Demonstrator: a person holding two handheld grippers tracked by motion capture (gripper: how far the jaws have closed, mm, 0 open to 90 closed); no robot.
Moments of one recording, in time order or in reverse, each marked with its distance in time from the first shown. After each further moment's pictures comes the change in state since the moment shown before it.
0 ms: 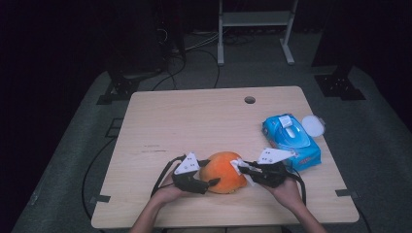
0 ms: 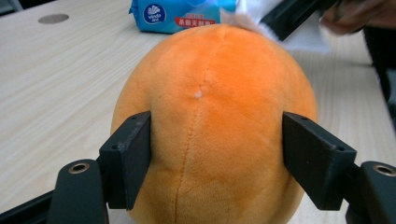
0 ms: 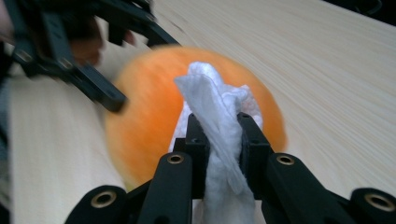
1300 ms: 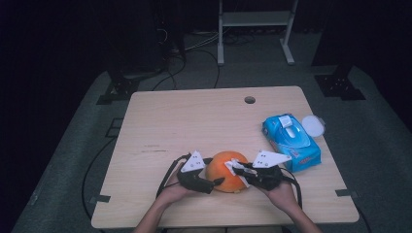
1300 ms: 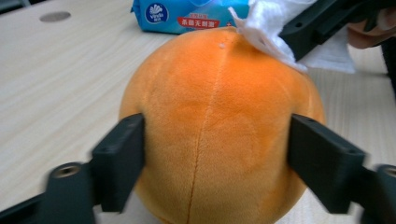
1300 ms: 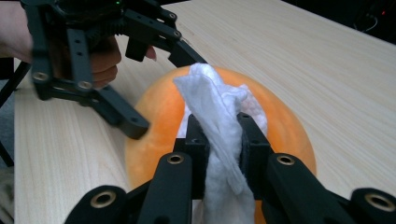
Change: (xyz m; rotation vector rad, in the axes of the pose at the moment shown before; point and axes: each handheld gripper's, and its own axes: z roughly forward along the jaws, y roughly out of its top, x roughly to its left) left arm -0.010 0.013 0.011 0.031 0.045 0.033; right arm 0.018 0.008 0.005 -0.062 0.023 -0.040
